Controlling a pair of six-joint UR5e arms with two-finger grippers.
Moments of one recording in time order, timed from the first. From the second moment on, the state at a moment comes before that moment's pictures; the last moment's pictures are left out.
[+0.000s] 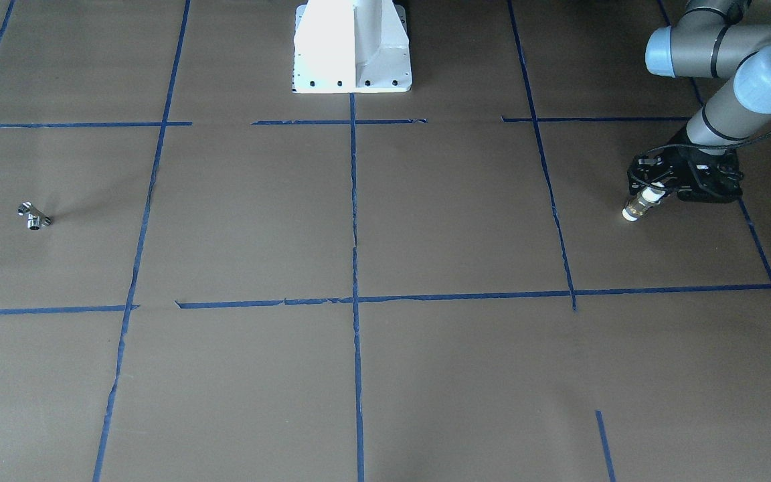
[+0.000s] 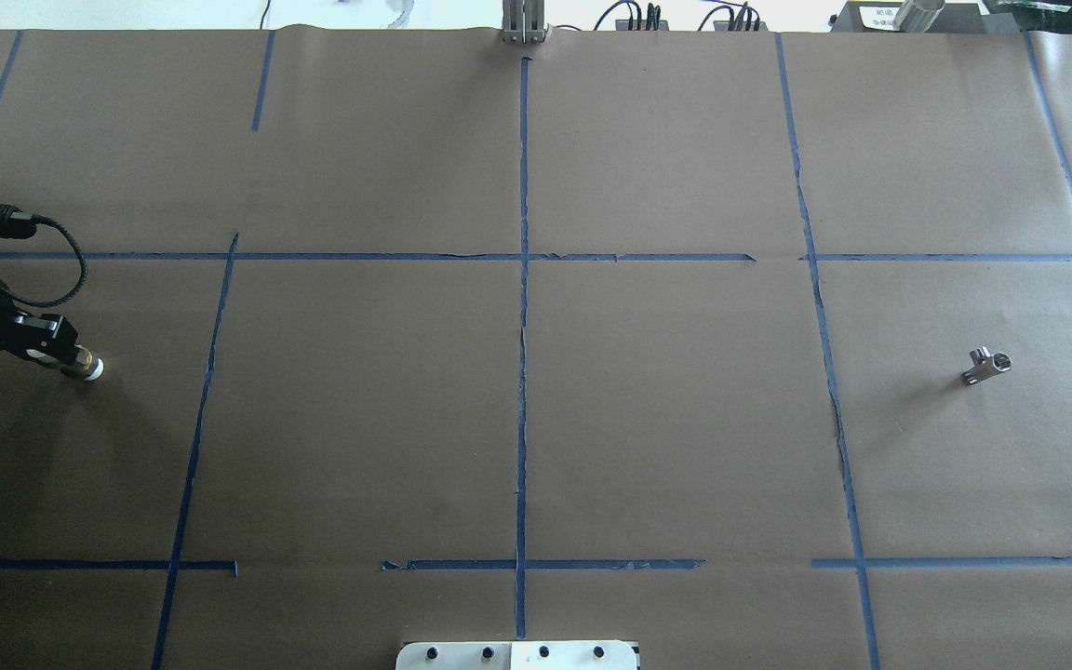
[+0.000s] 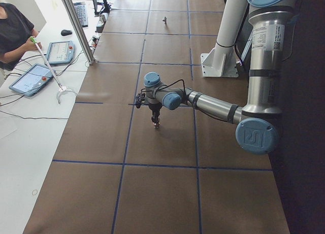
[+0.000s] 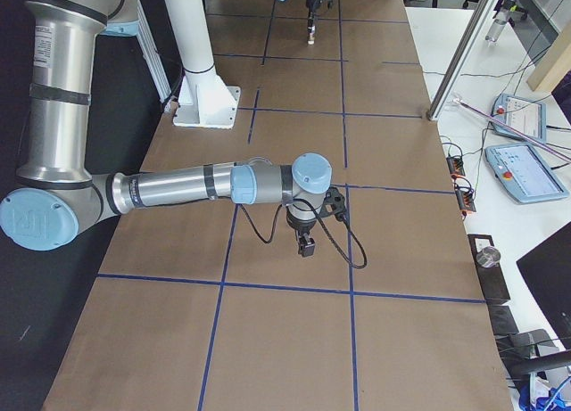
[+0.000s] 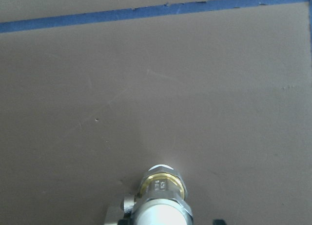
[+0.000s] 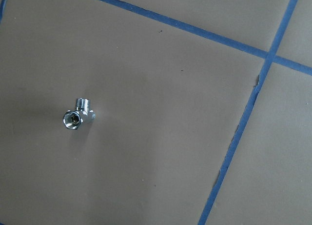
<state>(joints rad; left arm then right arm) -0.94 -1.56 -1.81 -1.84 -2.19 -0.69 1.43 -1.72 1.88 -1.68 2.39 -0.22</state>
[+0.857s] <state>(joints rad) -0.94 -1.63 -1.86 -1.83 -2.19 -0.77 1.43 -1.72 1.88 -1.68 2.40 -0.22</state>
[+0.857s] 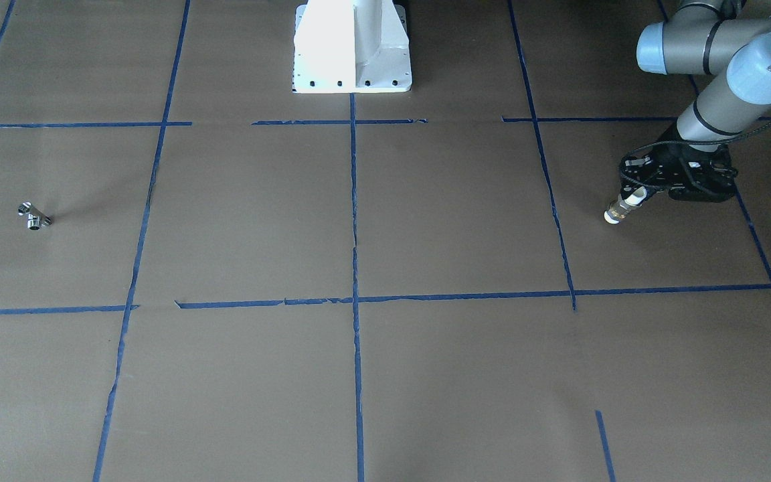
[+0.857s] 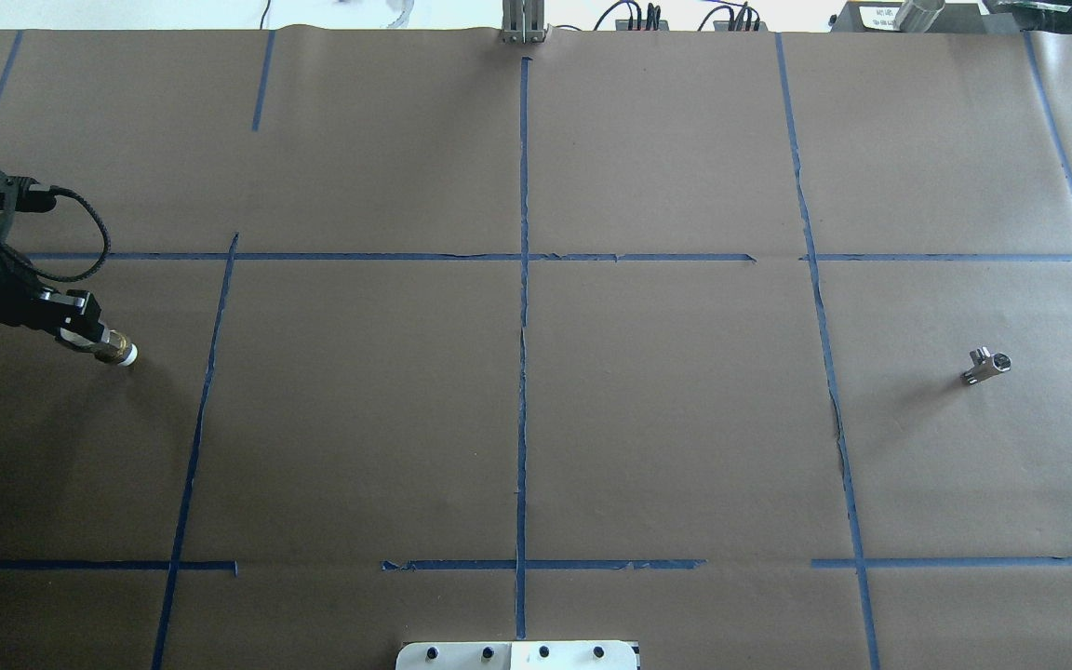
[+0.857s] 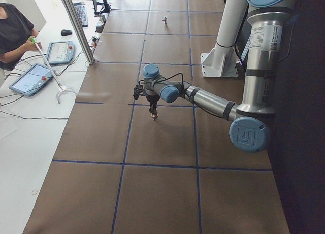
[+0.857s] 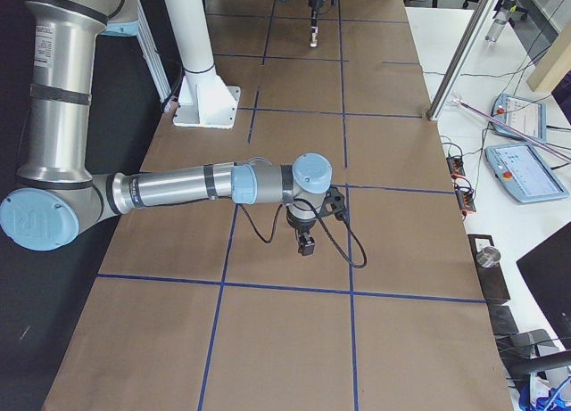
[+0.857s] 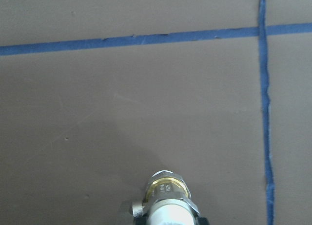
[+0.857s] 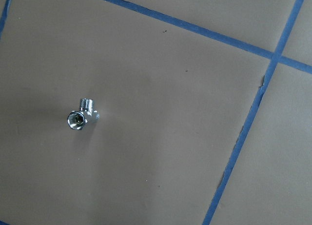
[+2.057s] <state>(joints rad) -0.56 -2.30 -1.70 -1.60 -1.96 -1.20 1.43 -1.72 1.88 -1.68 2.40 -0.22</state>
